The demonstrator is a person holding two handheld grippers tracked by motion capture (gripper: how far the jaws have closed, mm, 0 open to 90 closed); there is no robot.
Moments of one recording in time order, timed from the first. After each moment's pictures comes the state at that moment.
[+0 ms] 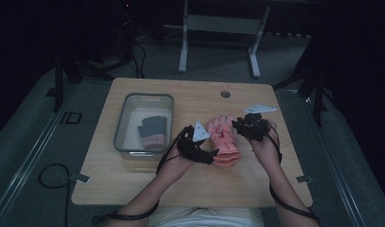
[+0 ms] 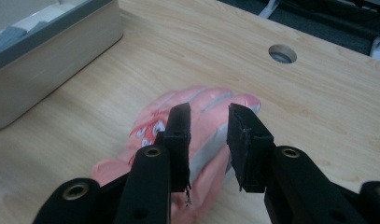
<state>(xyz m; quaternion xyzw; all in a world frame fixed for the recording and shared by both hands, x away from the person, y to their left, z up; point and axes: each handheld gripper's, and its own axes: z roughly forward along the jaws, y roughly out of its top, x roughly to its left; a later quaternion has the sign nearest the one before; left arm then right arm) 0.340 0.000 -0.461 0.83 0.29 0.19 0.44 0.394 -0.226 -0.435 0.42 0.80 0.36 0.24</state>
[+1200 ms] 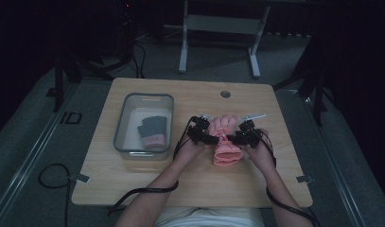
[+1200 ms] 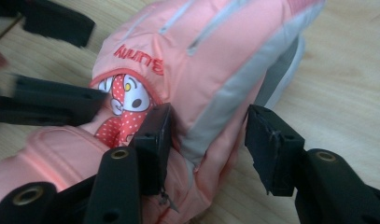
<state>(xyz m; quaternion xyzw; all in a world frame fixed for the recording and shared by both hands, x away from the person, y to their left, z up) 0.437 -0.033 -0.536 0.81 0.46 0.06 0.36 0.429 -0.239 -0.514 0.47 0.81 0.31 0.12</state>
